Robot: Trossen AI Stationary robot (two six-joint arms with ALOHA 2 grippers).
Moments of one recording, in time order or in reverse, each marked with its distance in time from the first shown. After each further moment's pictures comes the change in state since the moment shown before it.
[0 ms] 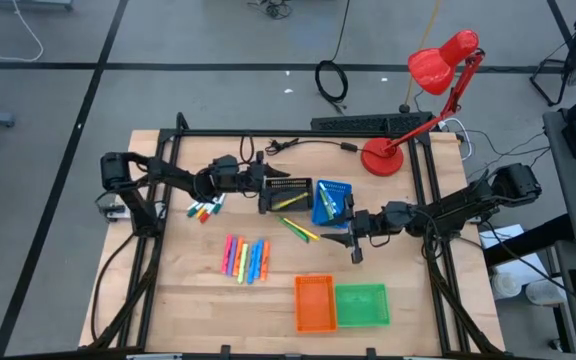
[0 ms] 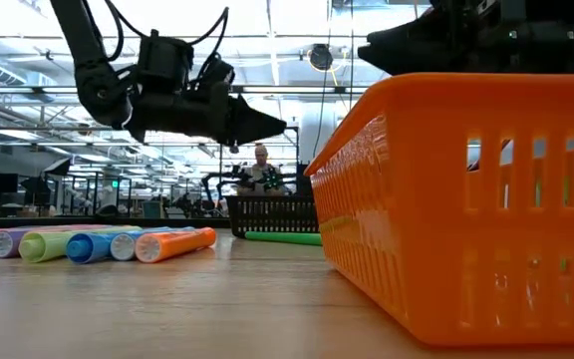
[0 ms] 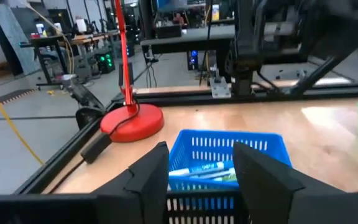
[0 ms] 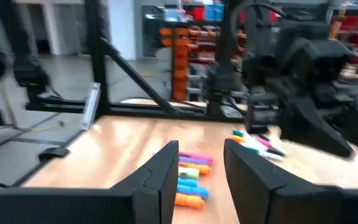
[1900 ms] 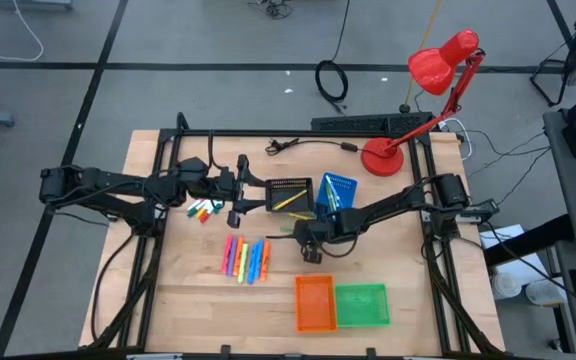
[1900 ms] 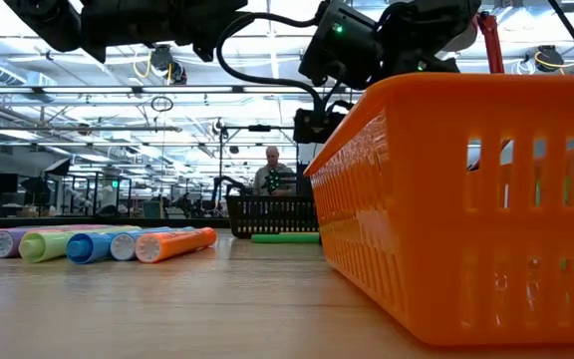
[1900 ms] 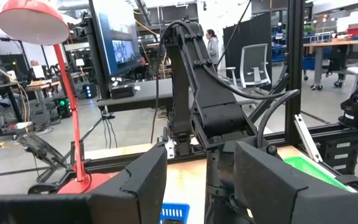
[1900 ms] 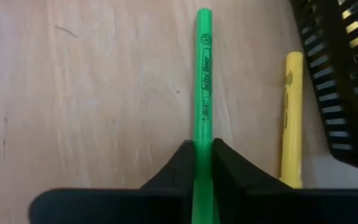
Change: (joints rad) left arm -0.183 -0.520 0.000 -0.379 0.007 -0.003; right arm -0.049 0.602 0.748 -1.305 0.152 0.199
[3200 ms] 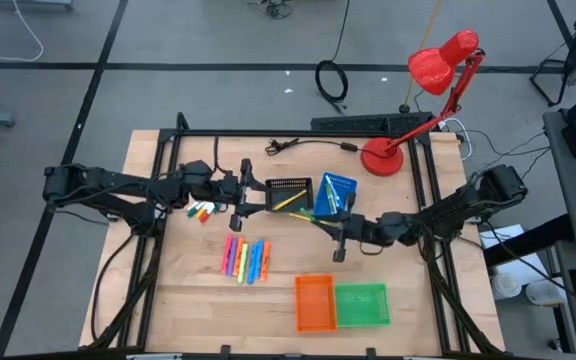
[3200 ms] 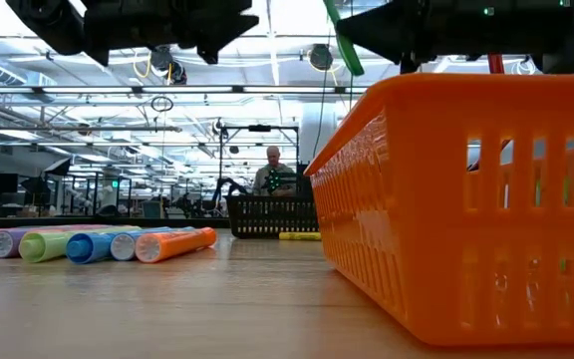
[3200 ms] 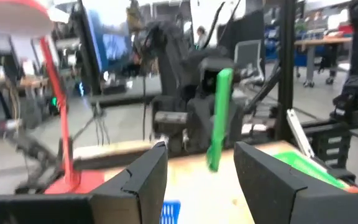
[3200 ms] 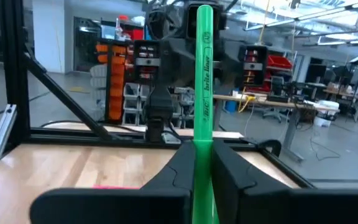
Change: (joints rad) left arm -0.033 0.050 -0.001 0.044 0.001 0.004; right arm 0.157 -0.460 -0.632 1.473 0.233 -0.368
